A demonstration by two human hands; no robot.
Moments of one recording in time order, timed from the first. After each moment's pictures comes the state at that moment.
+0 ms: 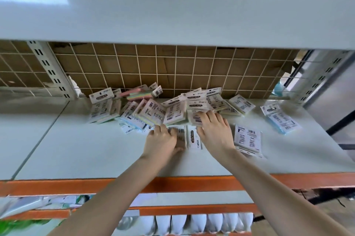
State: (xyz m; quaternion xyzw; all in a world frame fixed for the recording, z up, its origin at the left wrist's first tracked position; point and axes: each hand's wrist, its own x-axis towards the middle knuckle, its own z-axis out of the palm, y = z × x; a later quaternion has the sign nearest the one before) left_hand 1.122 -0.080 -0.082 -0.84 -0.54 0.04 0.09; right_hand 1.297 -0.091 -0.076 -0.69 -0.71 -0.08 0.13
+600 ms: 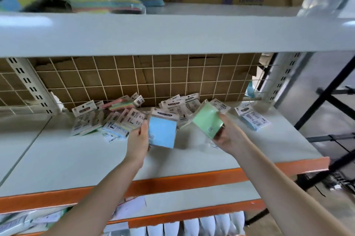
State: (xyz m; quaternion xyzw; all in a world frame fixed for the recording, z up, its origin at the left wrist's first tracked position) left_hand 1.133 -0.086 -0.058 -0.48 -0.59 -0.45 -0.46; right_hand 1.368 -0.129 -0.035 -0.48 -0.06 0.61 0.63
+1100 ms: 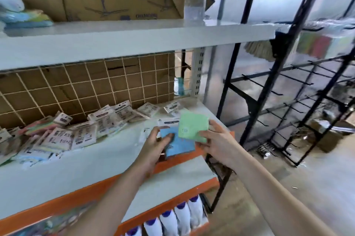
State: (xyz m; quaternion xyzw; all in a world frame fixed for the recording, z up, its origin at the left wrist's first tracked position) left_hand 1.325 -0.209 -0.024 -0.56 -0.36 -0.31 -0.67; right_hand 1.490 -0.303 -0.001 -0.47 -0.19 0.53 0.68
